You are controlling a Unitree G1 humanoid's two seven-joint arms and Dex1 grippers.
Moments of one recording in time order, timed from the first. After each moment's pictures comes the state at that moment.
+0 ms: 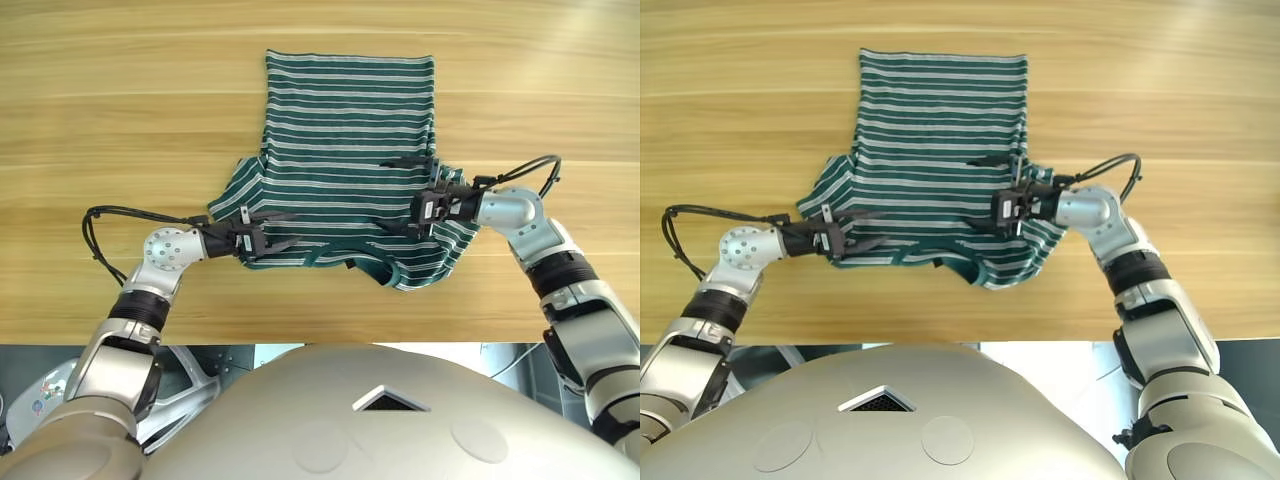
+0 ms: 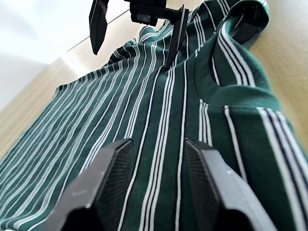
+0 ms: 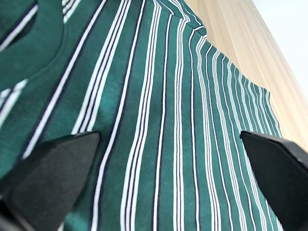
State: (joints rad) left arm -0.09 0.56 -0.33 0.60 0.02 -0.90 -0.96; right arm -0.30 -0.59 0.45 0.60 -0.13 -0.77 0.79
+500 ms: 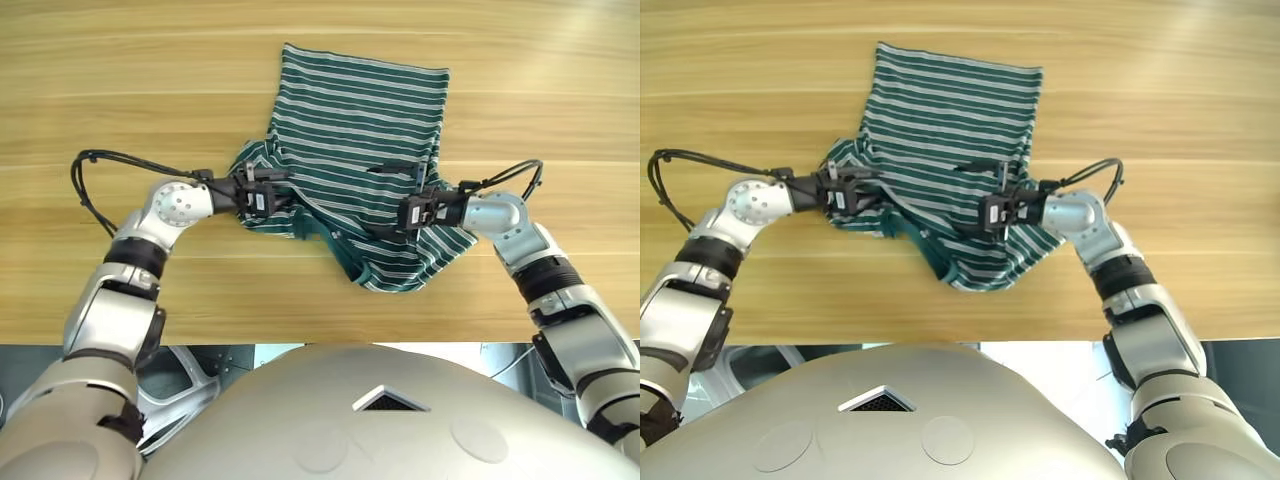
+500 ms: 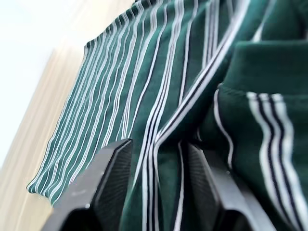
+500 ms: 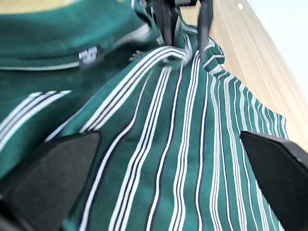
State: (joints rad) left arm -0.41 0.50 -0.39 0.90 0.35 -0.91 -0.64; right arm -0.27 -0.53 0.45 0.55 -0.15 -0.74 0.80
